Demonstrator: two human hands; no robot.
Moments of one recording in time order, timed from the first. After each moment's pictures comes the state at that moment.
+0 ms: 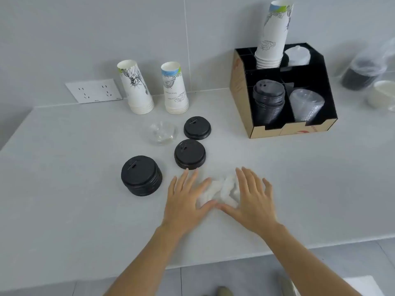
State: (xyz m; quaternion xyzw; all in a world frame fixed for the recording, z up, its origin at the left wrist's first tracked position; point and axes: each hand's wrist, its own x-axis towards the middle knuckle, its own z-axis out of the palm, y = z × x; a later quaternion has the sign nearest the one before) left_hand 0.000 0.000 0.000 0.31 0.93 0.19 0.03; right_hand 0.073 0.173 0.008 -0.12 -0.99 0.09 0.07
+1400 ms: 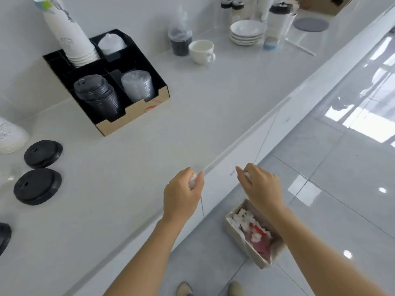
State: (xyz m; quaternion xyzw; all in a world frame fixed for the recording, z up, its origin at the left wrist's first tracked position) left_hand 0.193 0.222 0.028 0.44 0.79 0.41 0.11; right_hand 0.344 0.342 -0.008 -0.41 -0.85 0.11 0.31
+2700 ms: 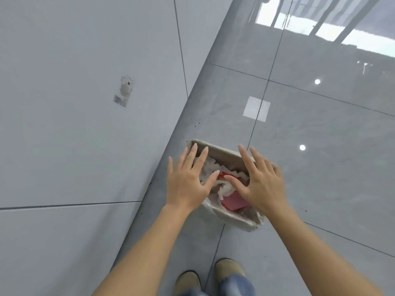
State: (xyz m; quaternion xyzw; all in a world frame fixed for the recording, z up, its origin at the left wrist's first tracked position) left_hand 0.308 0.355 -0.447 0.68 0.69 0.12 0.22; right_hand 0.491 0.369 -0.447 -0.64 -0.75 0.13 0.07
